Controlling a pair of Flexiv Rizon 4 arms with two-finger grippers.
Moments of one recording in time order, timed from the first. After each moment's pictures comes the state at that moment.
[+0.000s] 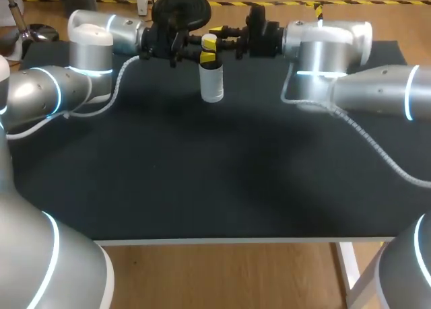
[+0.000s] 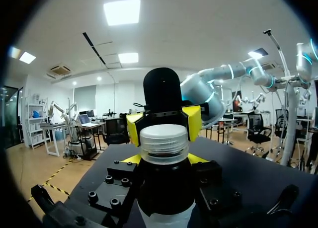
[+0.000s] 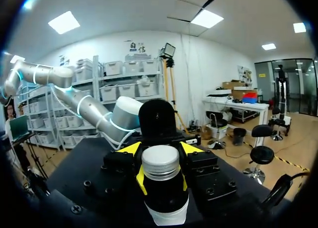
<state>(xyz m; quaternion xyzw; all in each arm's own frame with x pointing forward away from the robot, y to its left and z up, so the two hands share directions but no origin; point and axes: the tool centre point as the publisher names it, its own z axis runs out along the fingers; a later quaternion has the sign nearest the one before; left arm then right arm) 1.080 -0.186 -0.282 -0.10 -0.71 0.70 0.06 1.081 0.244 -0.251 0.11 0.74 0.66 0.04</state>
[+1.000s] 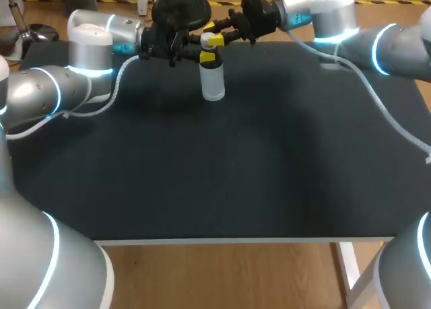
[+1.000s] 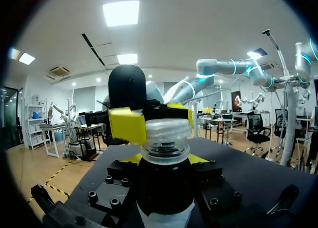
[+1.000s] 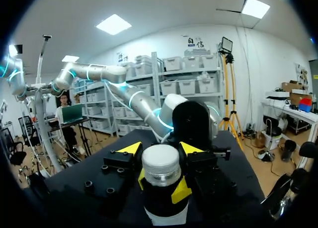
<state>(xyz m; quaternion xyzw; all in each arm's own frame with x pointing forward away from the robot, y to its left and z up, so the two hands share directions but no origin) 1.079 -0.185 -0.281 -0.10 -0.71 0.70 0.06 1.073 0.244 -0.242 -0.10 0.73 0.65 -0.15</state>
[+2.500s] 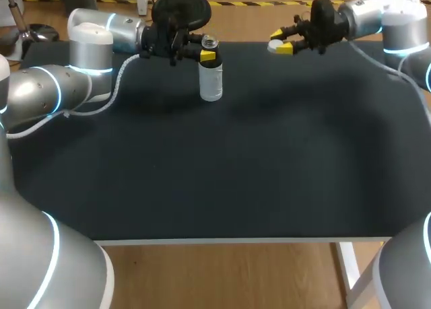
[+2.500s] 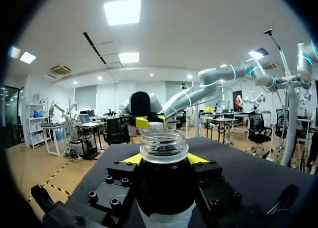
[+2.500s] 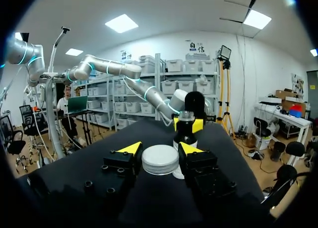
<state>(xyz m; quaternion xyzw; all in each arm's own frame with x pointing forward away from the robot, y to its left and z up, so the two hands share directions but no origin) 1.082 -0.186 -0.280 -0.10 -0.71 0.70 0.06 1.065 0.071 -0.269 -0.10 0.74 0.65 -0.11</state>
